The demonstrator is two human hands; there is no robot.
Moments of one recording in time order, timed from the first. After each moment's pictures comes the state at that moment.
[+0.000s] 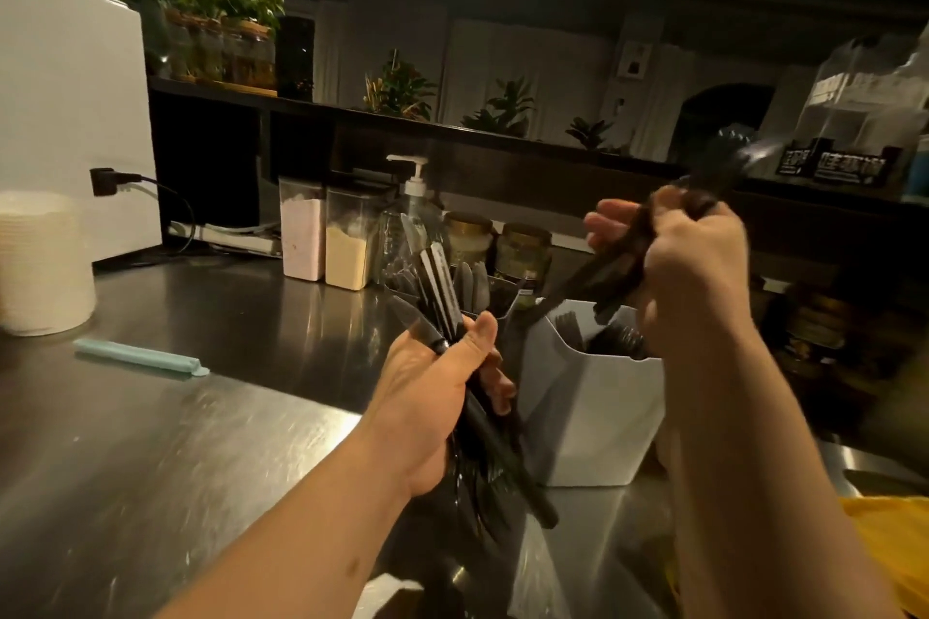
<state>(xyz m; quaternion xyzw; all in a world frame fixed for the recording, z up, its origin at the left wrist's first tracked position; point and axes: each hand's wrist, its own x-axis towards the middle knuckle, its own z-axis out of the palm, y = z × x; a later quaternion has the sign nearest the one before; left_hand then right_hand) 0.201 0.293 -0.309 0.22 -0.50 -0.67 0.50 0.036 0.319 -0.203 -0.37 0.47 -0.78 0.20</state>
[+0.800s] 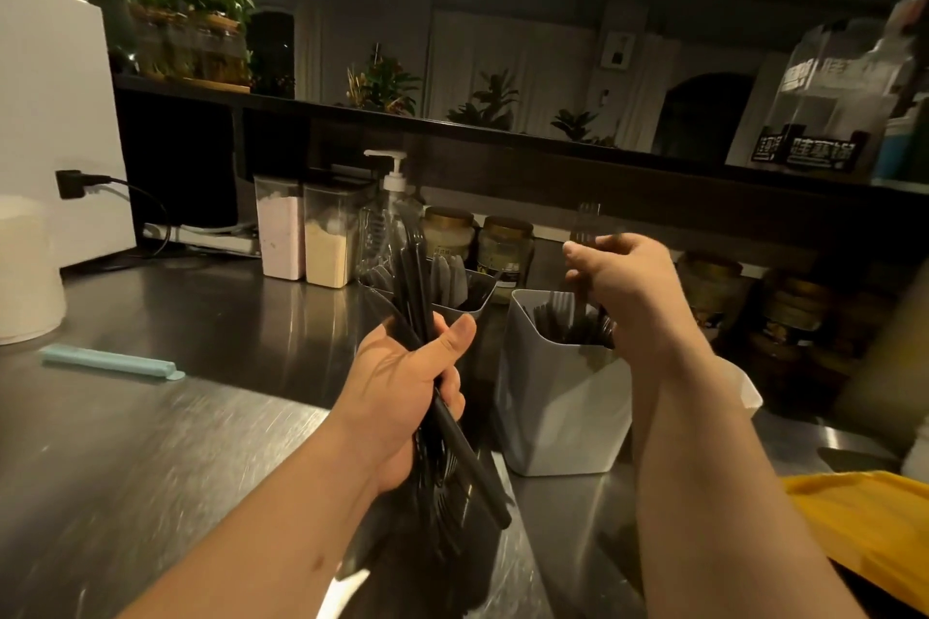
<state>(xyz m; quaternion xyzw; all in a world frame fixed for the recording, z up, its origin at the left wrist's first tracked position) 0.198 0.282 -0.317 0.23 -0.49 -0.68 0.49 0.002 0.298 -0.236 -0.38 0.64 -0.64 0.19</state>
